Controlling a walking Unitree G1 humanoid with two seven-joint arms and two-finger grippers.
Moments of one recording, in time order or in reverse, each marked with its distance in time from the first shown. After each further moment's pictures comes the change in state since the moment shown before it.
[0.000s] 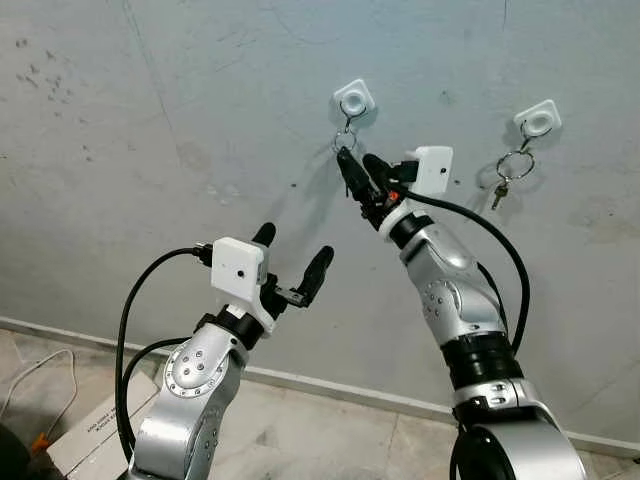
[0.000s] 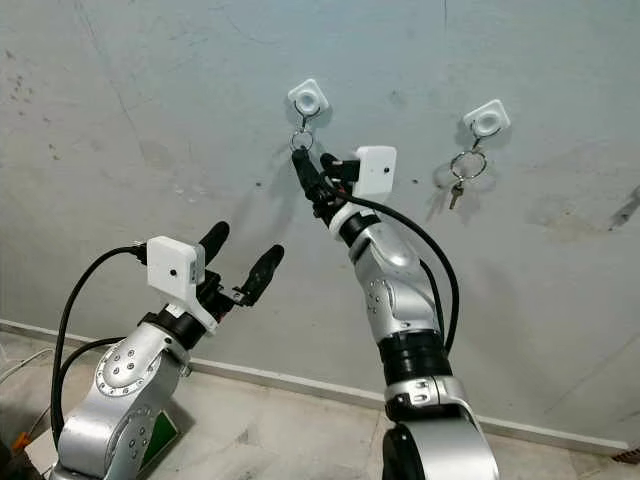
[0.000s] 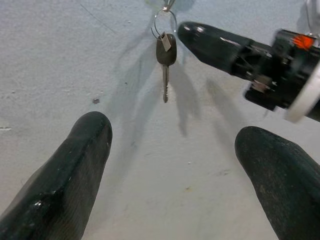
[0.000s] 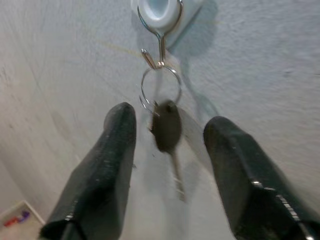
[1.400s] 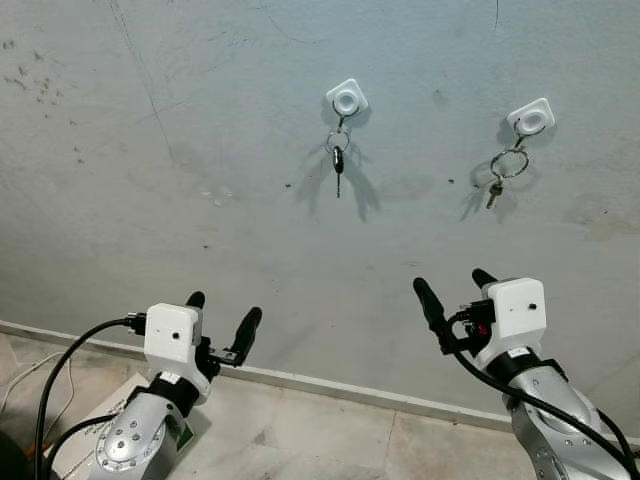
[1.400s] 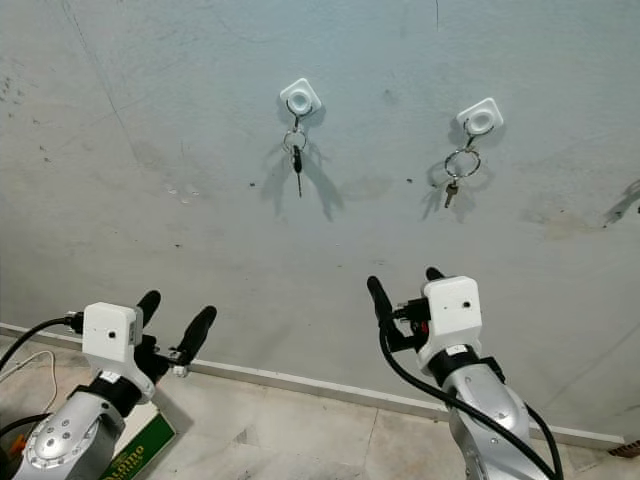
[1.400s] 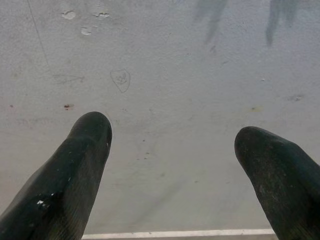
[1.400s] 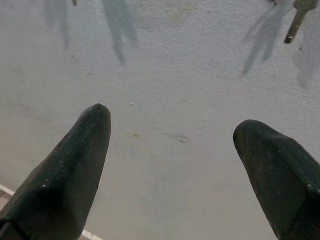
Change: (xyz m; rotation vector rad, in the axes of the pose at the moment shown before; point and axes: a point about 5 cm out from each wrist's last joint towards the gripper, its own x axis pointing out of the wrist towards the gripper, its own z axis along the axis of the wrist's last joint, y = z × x) left arm -0.074 0.039 -0.039 0.002 0.232 0.244; right arm -0.158 -0.017 -0.023 -0.300 0.289 -0.304
